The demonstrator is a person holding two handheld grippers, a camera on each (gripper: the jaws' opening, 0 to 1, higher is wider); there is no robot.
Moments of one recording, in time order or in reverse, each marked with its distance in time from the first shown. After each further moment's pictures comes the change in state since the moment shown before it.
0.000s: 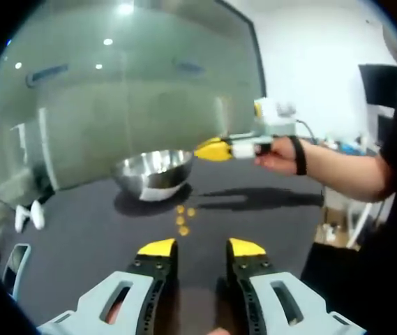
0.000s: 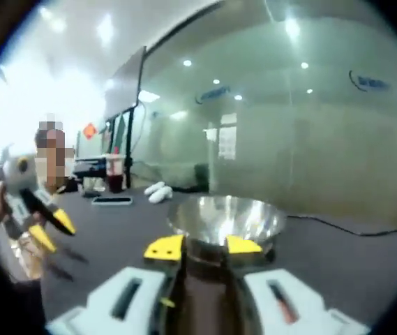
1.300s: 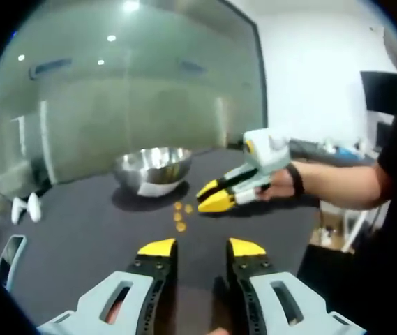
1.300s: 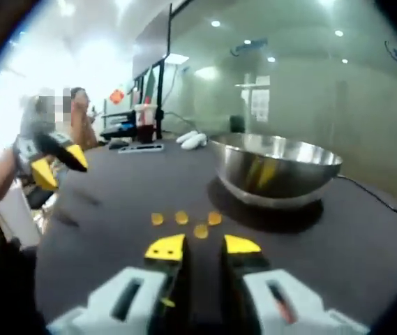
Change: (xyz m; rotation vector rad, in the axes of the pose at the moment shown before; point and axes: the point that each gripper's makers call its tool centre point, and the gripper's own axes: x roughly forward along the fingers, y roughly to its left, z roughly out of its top) left arm -0.003 -0.002 -0.004 -0.036 -0.001 -0.012; right arm 0.037 0.045 -0.086 -0.079 0.247 0.197
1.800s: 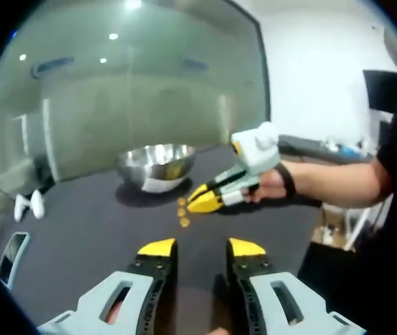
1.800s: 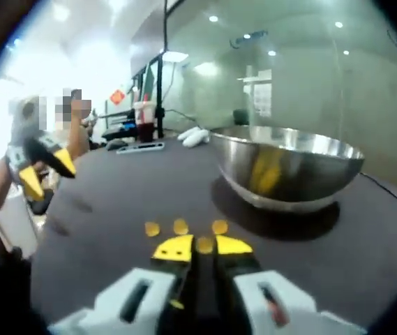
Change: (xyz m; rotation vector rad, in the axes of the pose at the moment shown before) left arm -0.002 0.003 -0.004 -0.002 0.013 0.014; right arm 0.016 0.002 0.001 0.065 0.012 0.030
